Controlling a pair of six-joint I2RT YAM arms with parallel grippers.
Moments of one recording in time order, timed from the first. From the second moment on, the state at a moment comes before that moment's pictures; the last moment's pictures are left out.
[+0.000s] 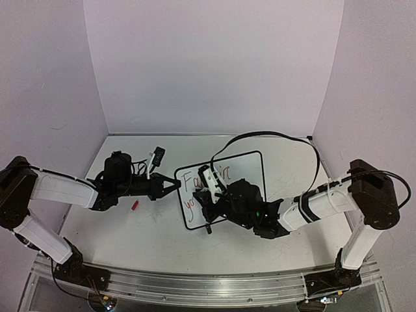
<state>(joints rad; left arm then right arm) -0.64 1.45 0.59 0.58 0.57 -0.37 1.14 1.77 0.88 0.63 0.29 0.11</state>
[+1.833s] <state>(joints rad) -0.64 1.45 0.59 0.57 0.57 -0.36 1.15 1.77 0.84 0.61 0.32 0.15</state>
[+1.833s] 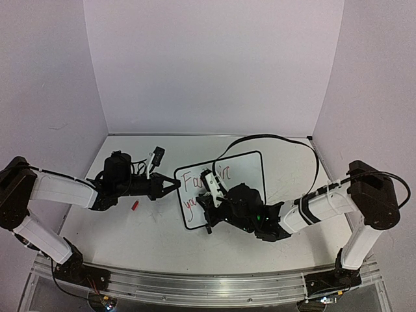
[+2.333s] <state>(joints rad) -0.64 1.45 0.59 0.57 0.56 -0.37 1.14 1.76 0.86 0.61 0.32 0.12</state>
